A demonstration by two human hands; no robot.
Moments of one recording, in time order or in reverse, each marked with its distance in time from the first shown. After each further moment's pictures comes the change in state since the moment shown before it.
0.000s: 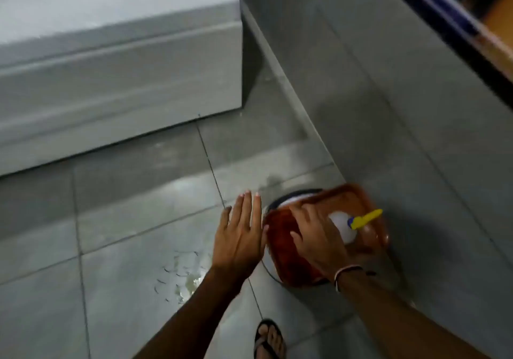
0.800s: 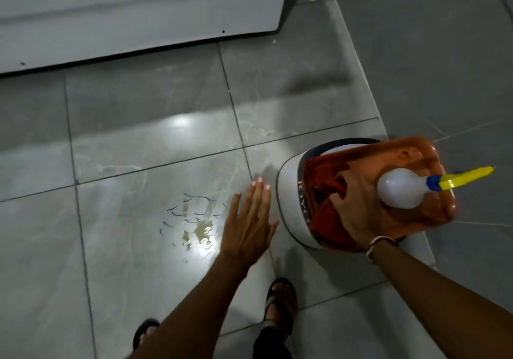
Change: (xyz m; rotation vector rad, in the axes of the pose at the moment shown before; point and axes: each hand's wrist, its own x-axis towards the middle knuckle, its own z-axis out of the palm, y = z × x) left_hand -0.060 -0.059 0.190 -0.084 -0.156 -0.024; right_hand 0.028 -0.015 0.126 0.303 0.118 0.248
